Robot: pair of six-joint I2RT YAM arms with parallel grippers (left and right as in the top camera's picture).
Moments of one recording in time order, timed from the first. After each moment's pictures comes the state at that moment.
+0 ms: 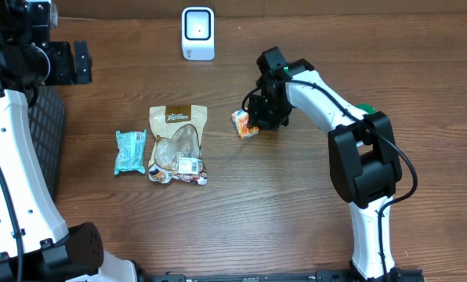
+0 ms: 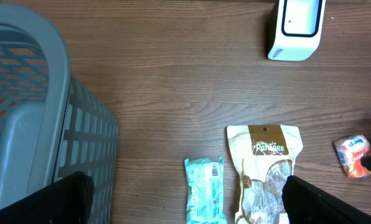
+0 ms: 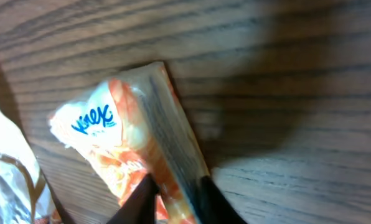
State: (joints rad) left arm 0.27 1.72 2.15 -1.37 0.13 0.17; right arm 0.39 2.26 1.75 -0.95 -0.34 0.47
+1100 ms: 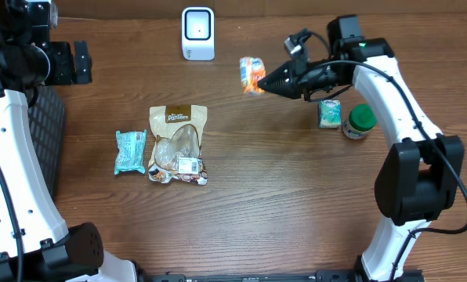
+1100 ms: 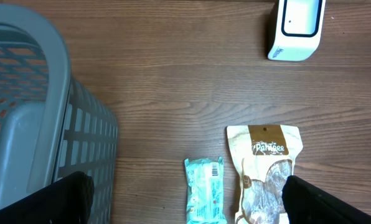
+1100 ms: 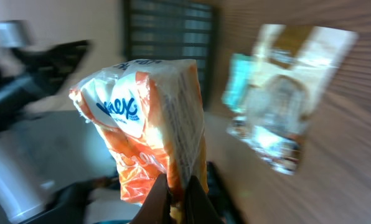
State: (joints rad) left arm 0.27 1.72 2.15 -1.37 0.13 0.17; right arm 0.12 2.03 1.75 -1.00 -1.37 0.17
